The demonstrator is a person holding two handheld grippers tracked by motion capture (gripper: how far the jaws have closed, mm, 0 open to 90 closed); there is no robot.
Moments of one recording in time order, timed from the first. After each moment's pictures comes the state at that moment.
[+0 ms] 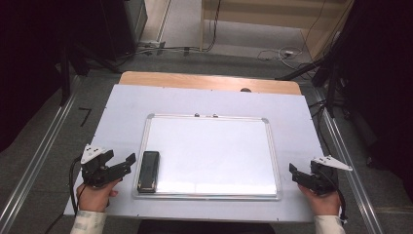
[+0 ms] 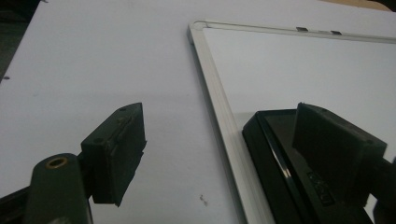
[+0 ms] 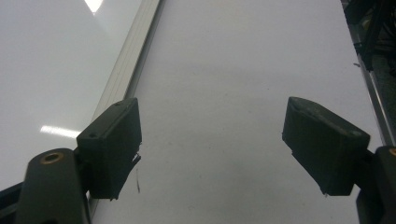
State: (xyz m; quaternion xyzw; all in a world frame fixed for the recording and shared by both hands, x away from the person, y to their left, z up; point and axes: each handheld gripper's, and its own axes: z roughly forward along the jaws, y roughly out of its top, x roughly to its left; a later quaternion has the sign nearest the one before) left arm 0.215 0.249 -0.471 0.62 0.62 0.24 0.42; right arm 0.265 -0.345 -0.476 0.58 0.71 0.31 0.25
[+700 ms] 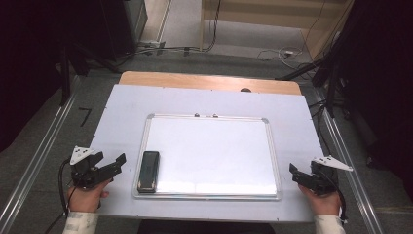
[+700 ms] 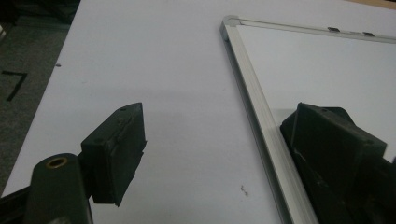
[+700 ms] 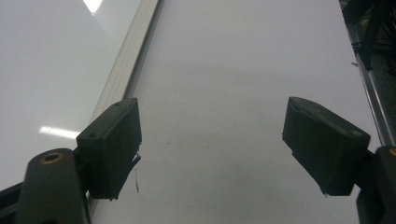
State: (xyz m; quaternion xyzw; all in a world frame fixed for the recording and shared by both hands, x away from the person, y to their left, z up) left arm 0.210 0.271 -0.475 0.60 0.64 0.24 0.40; right arm 0.264 -0.346 -0.476 0.58 0.71 0.31 0.26
